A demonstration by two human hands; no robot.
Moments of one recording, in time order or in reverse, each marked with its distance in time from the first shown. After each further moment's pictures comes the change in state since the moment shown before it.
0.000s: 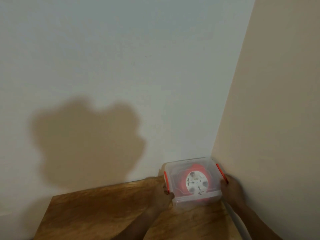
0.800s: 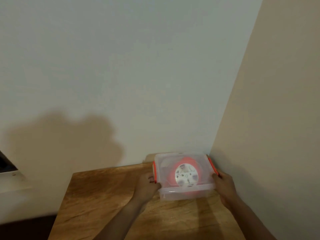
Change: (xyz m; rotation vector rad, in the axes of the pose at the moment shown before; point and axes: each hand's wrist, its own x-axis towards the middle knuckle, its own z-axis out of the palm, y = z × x) left_hand -0.111 -0.019 -0.092 -0.321 0.096 -0.013; right_hand -0.114 -0.054 0.019 0.360 -0.034 0.088
